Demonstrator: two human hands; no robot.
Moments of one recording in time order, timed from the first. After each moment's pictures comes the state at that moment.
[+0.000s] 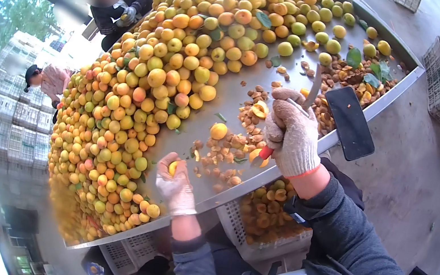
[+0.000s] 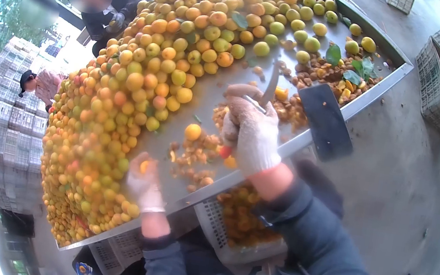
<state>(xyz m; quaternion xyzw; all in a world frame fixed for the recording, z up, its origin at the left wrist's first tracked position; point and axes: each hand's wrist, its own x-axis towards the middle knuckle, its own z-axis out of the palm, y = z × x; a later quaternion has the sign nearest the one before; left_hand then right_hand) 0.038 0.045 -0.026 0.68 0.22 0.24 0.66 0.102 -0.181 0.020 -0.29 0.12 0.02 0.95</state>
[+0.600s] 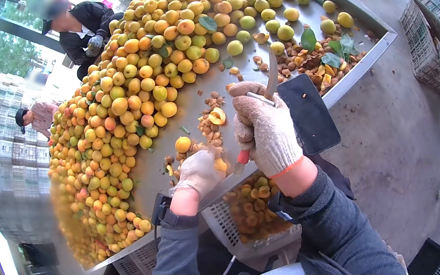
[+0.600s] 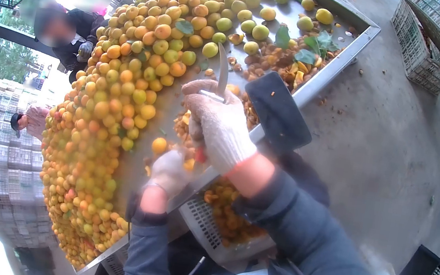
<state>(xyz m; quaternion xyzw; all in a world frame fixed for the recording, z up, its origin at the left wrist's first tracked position) 0.096 -0.054 -0.025 0.97 -0.12 -0.19 0.10 0.105 -0.247 0.031 -0.32 0.13 0.07 0.94</state>
